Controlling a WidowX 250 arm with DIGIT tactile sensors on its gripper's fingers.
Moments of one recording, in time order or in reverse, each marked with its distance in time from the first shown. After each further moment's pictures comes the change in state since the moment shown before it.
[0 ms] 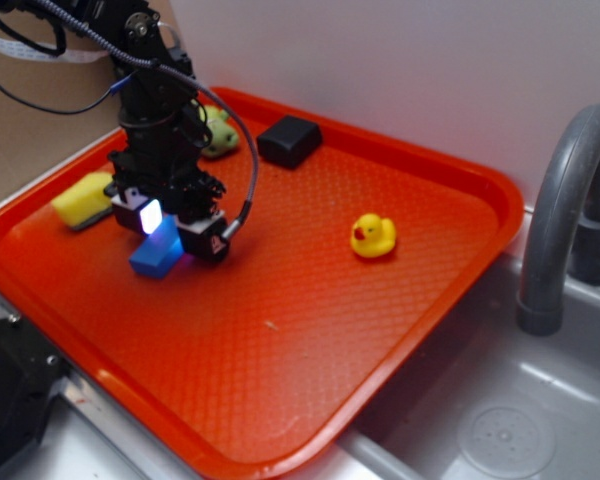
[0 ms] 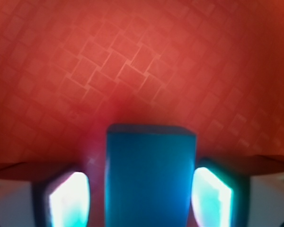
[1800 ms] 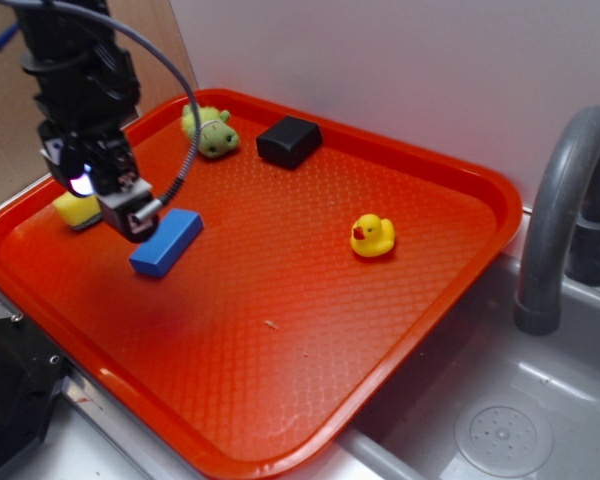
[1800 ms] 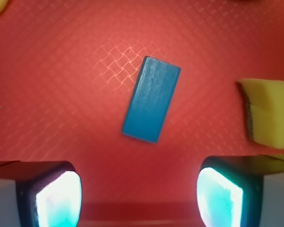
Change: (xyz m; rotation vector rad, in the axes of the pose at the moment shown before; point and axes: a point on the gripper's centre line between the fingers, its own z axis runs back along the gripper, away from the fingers) arm -0.041 0.001 0.061 -0.026 -0.013 -0.251
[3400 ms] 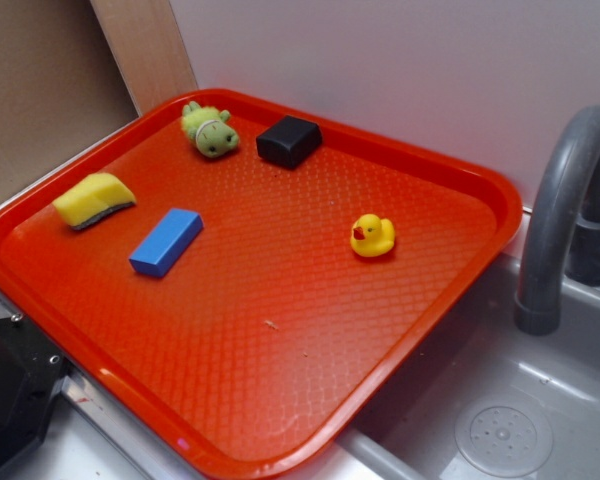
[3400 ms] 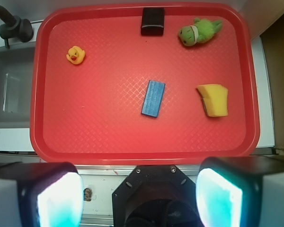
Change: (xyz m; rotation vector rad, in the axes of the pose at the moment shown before) arm -0.068 0.005 0.150 -0.109 -0.202 0.042
